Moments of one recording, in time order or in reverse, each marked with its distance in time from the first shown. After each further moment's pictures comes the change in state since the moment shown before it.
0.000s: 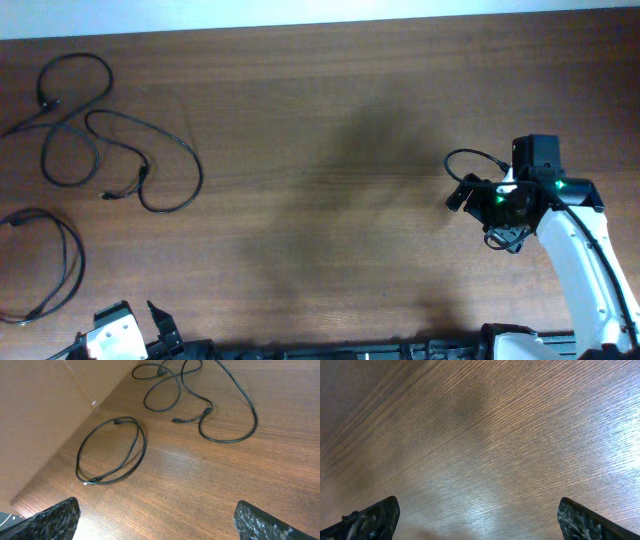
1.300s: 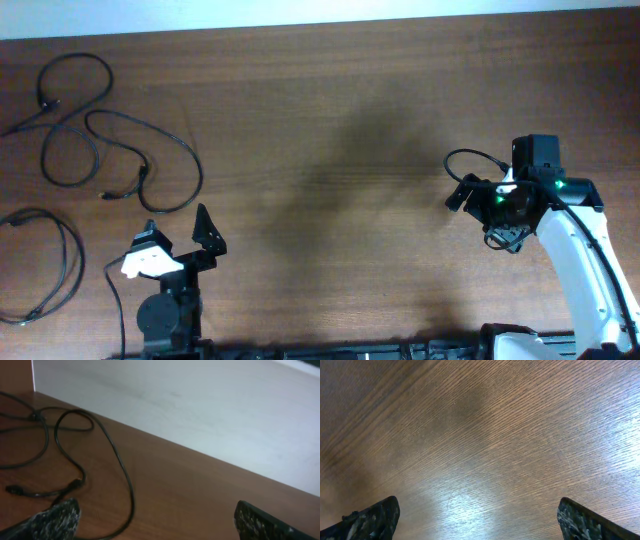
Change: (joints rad) left arm 0.000 -0.003 -0.765 1.252 0.391 -0.320; right arm 0.000 0.002 0.000 0.000 0.000 0.000
